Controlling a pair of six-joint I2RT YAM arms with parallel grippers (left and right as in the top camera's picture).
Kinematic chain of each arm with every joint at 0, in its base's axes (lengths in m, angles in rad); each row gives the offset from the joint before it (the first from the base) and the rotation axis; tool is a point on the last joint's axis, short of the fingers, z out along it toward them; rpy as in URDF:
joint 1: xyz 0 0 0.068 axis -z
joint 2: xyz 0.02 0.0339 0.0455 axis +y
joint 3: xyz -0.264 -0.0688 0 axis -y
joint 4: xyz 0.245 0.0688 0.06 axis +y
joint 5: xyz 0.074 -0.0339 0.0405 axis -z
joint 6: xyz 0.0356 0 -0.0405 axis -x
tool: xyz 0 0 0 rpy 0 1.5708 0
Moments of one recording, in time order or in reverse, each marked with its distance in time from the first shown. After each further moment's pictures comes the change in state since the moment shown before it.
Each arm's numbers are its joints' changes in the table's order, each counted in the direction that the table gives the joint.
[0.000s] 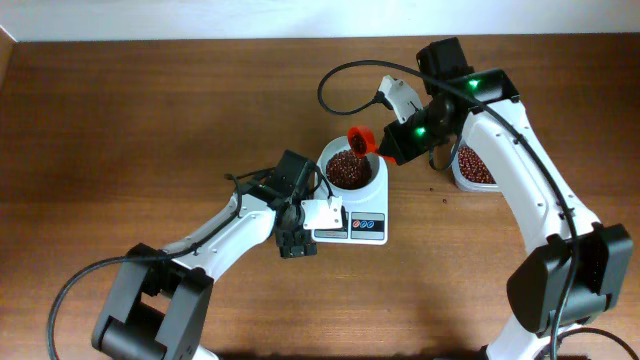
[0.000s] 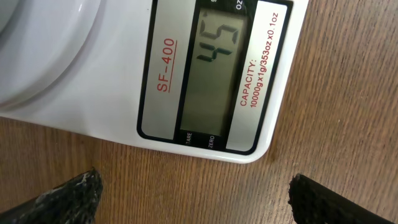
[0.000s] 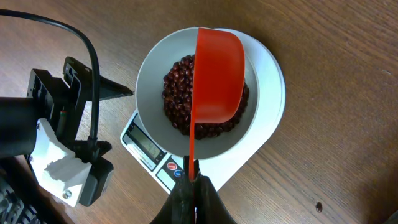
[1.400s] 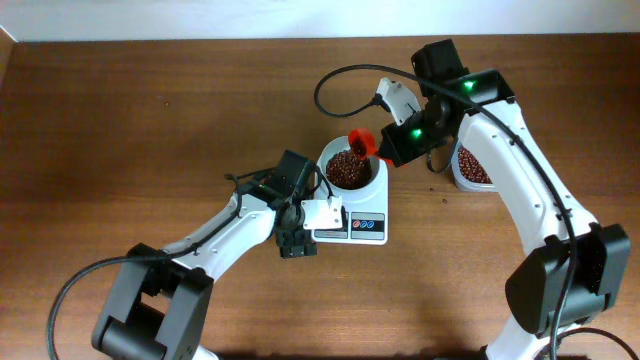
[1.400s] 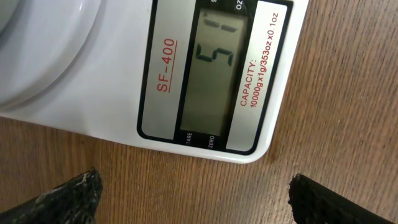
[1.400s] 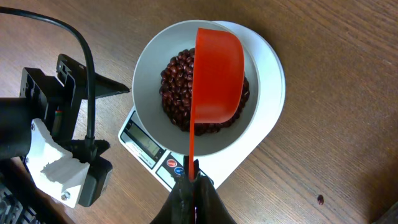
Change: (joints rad) left arm 0.000 0.000 0.000 0.000 0.000 0.000; right arm -0.018 0.000 0.000 0.010 0.031 -0.032
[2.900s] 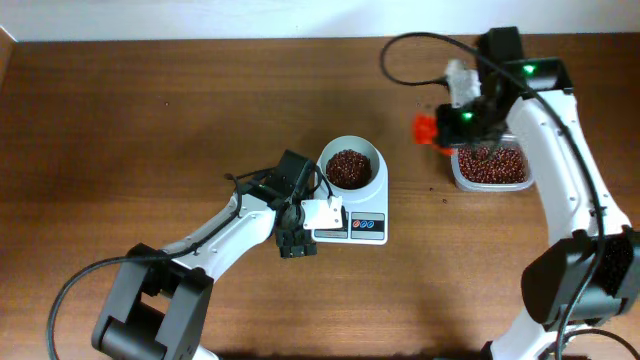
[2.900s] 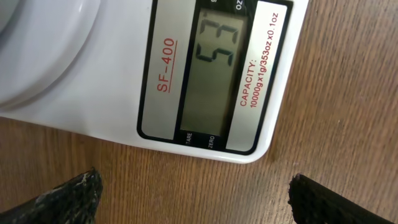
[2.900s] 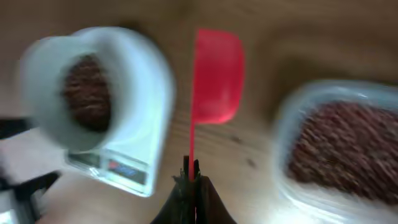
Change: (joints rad) left arm 0.000 0.000 0.000 -0.001 0.000 0.000; right arm 0.175 0.000 0.052 0.074 0.106 -0.139
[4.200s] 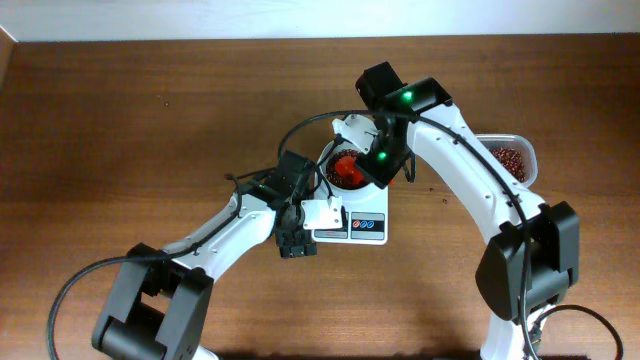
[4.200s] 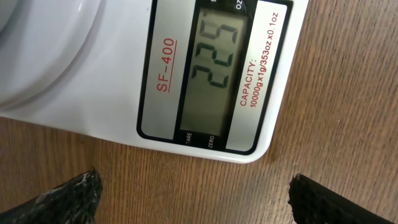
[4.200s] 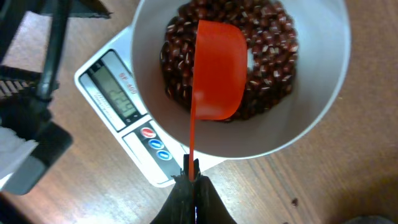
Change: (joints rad) left arm 0.000 0.000 0.000 0.001 0.000 0.000; right arm -0.341 0.116 0.000 0.033 0.114 0.388
